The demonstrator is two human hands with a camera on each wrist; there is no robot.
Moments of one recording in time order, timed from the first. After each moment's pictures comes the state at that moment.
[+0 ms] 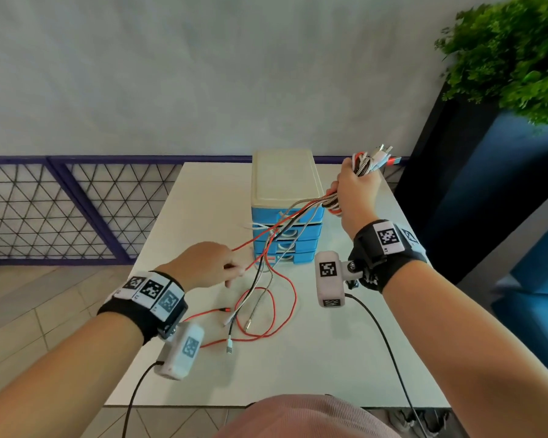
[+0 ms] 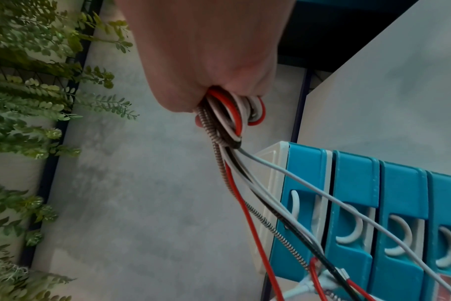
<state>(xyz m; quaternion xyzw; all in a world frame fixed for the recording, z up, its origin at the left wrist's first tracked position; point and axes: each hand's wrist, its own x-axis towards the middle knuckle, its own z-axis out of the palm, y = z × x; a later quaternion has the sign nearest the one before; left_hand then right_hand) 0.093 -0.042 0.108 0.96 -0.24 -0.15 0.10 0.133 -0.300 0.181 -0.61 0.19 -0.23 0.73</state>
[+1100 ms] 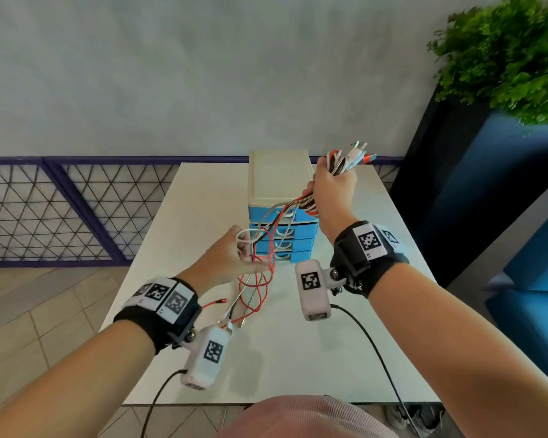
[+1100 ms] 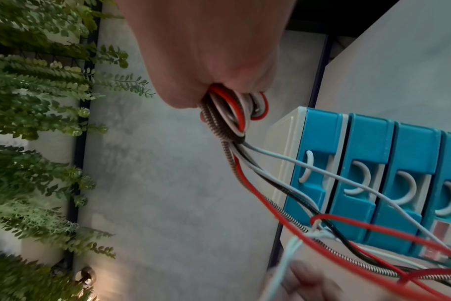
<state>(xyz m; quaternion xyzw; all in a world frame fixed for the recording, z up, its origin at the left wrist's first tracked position) 0.091 -0.074 0.095 0.89 -0.14 -0.07 0.43 0.115 -0.266 0.193 -0.61 0.16 -0.21 0.75</state>
